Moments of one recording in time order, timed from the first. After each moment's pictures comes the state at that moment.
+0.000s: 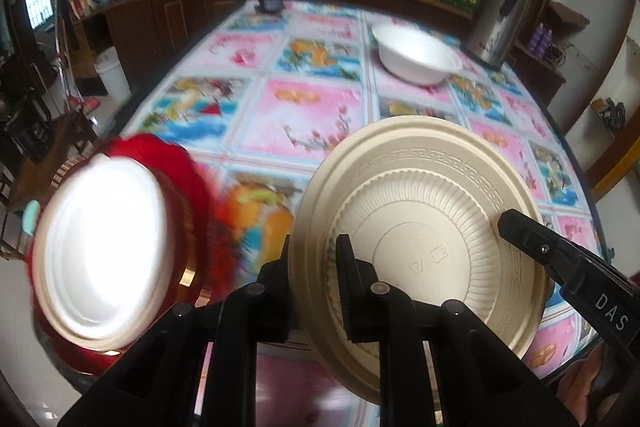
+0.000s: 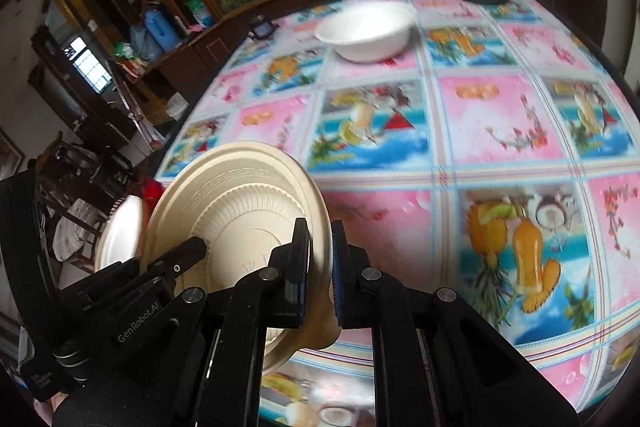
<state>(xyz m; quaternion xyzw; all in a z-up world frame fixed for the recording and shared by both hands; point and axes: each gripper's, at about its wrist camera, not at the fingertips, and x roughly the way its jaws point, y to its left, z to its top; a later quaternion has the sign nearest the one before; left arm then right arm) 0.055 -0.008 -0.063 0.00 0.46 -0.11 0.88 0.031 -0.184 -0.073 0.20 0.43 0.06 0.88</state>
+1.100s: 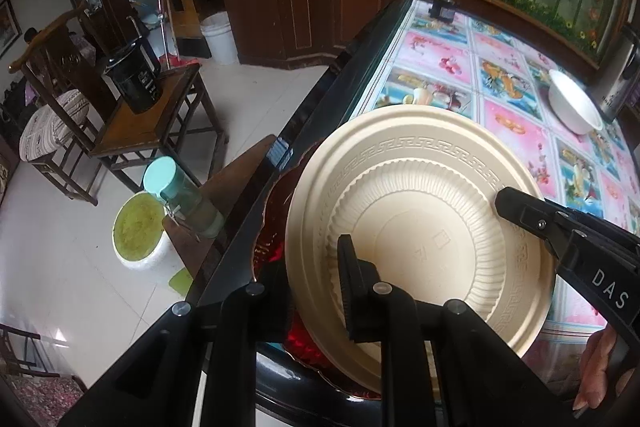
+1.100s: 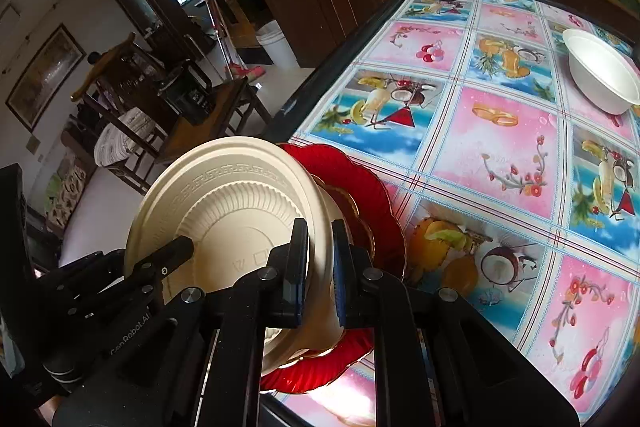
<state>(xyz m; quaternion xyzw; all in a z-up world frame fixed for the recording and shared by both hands) 0.068 0.167 -0.066 -0.01 0.49 0.06 0.87 0.111 0.025 -0.067 0.10 0.47 0.22 0.85</state>
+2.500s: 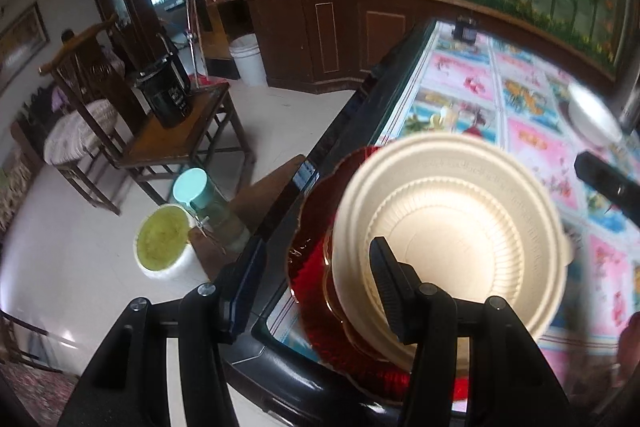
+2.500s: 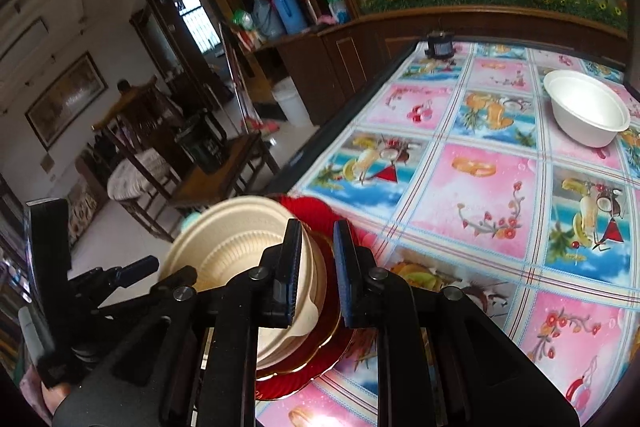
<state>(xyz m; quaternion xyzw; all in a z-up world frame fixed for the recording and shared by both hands) 0.050 0.181 -0.057 -0.01 0.44 0.11 0.89 0.089 -0.016 -0.046 0.13 0.36 0.24 0.89</state>
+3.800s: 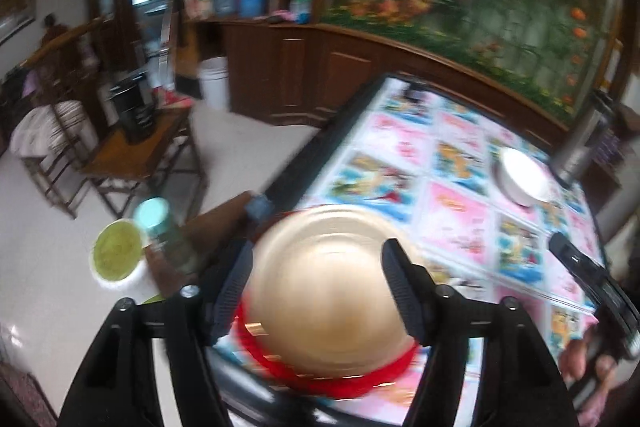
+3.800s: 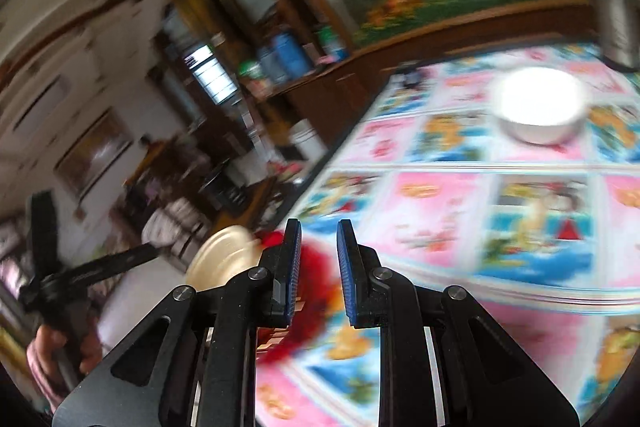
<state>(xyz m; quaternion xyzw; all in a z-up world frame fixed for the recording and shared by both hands) 0.044 0.133 0.006 -0.07 0.39 0.03 0.92 0.082 -0.150 -0.049 0.23 0.31 0.25 0.89</state>
